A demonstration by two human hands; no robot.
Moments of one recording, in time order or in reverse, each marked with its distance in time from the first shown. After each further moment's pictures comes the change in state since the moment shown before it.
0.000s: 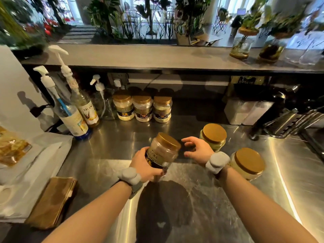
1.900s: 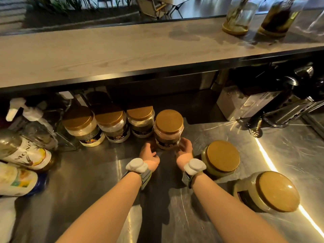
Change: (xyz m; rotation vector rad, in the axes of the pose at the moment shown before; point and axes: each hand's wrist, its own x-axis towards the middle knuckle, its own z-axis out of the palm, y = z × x) left_hand 0.230 0.022 0.070 -0.060 -0.212 -0.341; right_hand 0.177 0.025 0.056 0.889 0.498 0.528
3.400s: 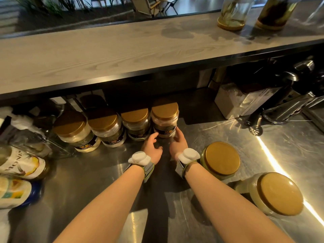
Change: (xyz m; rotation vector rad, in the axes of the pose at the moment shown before) left_hand 0.023 0.018 0.010 0.019 0.018 0.286; right_hand 0.020 -0.029 0.009 0.036 -0.107 -0.054
